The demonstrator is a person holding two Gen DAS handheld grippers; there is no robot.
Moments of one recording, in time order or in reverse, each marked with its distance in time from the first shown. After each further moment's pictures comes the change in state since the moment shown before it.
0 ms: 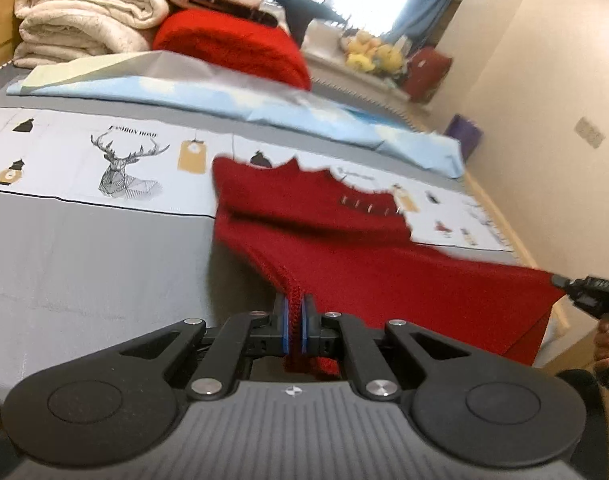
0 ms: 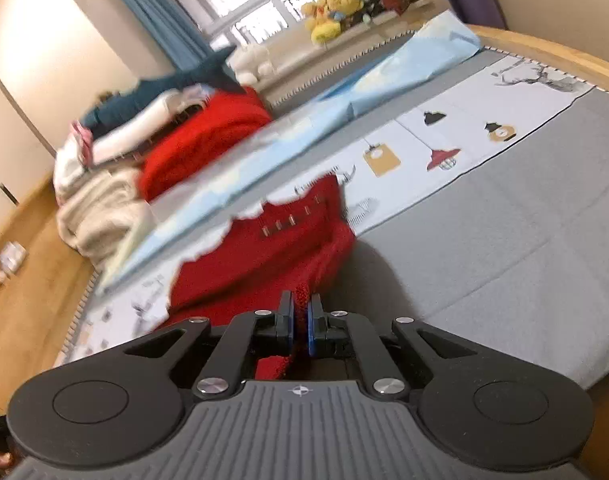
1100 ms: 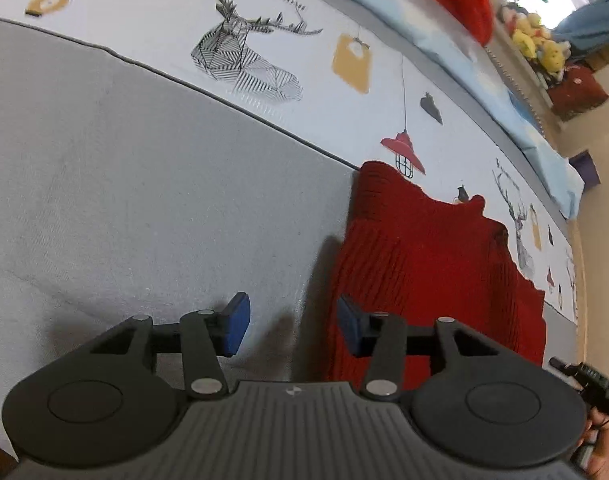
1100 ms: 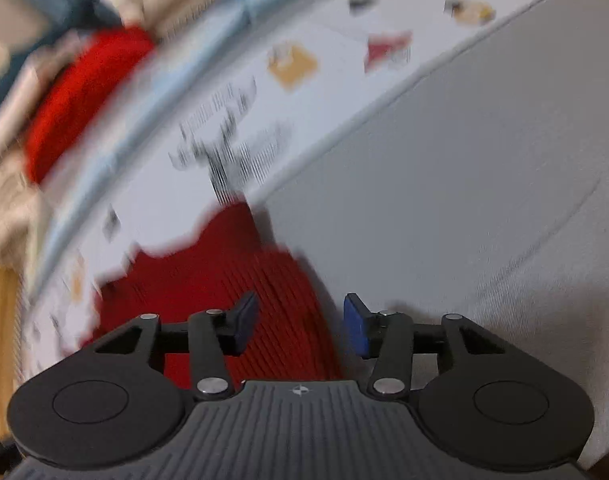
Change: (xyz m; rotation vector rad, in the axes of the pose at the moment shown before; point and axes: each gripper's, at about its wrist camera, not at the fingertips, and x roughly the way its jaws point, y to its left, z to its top) left arm 0.218 0.182 0.051 -0.427 0.305 0.145; right arm 0.214 -0.070 0.019 0.184 0.302 -0.243
